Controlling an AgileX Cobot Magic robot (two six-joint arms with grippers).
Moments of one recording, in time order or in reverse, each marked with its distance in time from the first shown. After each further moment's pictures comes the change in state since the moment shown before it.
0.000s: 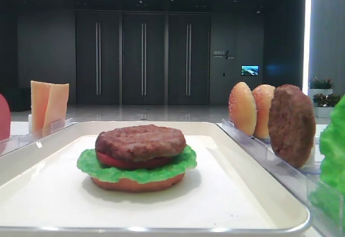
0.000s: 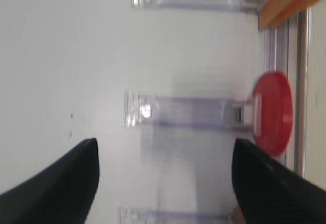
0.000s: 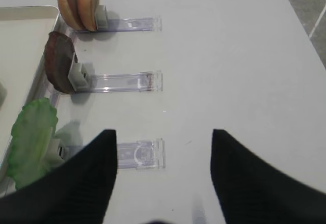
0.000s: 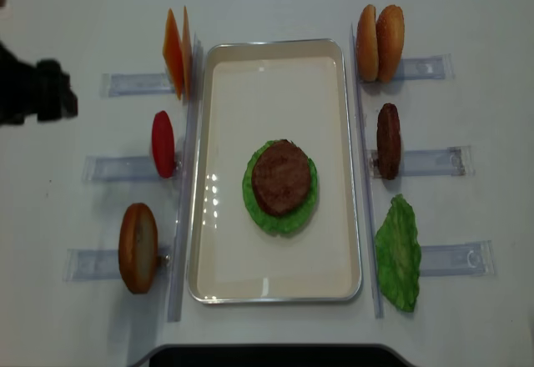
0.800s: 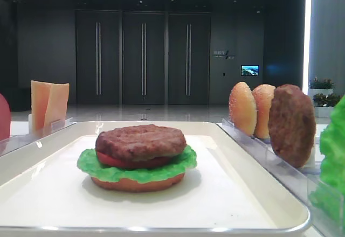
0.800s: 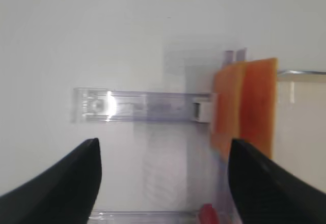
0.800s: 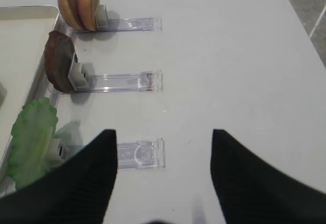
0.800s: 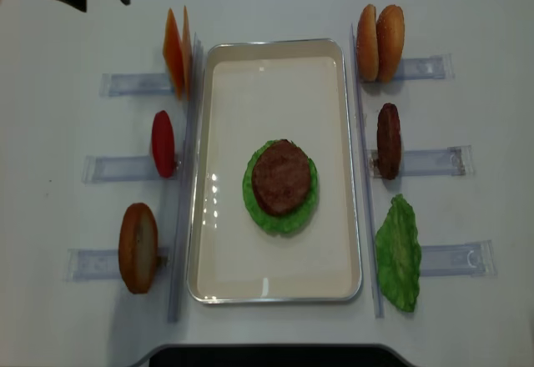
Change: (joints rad) left arm -0.126 0.561 -0.663 -0.002 0.174 -0.089; right arm 0.000 0.000 0.001 0.001 0.000 0.000
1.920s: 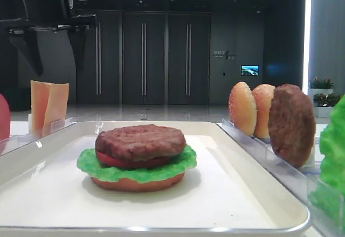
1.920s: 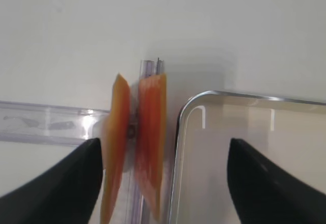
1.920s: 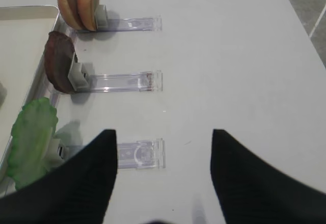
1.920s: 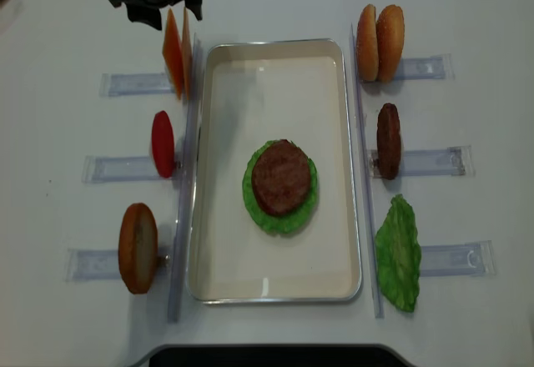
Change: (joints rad) left arm -0.186 0.134 0.000 0.073 -0.158 -0.303; right arm 0.000 0.000 0.000 0.000 0.000 0.000
